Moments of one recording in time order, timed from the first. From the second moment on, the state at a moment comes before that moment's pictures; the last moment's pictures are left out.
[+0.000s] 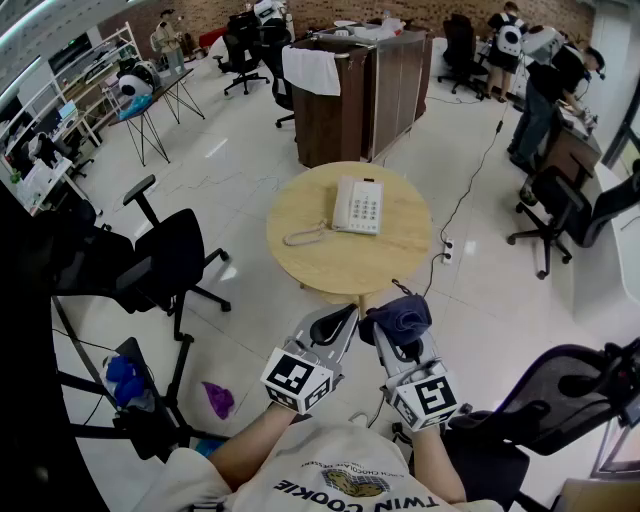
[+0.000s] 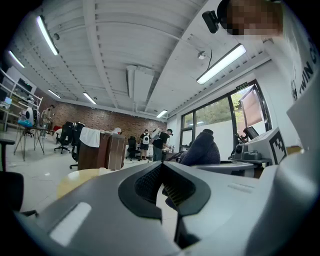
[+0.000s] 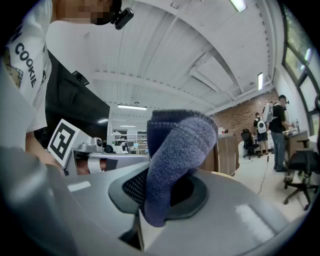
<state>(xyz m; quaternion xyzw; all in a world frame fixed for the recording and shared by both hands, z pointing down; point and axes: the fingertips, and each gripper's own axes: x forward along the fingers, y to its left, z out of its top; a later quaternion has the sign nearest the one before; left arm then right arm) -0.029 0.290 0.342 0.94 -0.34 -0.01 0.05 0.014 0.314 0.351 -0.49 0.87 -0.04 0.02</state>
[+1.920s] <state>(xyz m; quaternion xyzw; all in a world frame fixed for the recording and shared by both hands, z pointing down) -0.034 -0.005 0.378 0.94 -0.32 -0.01 0.13 0.010 0.037 0.368 -0.51 0.86 -0.06 -0.06</state>
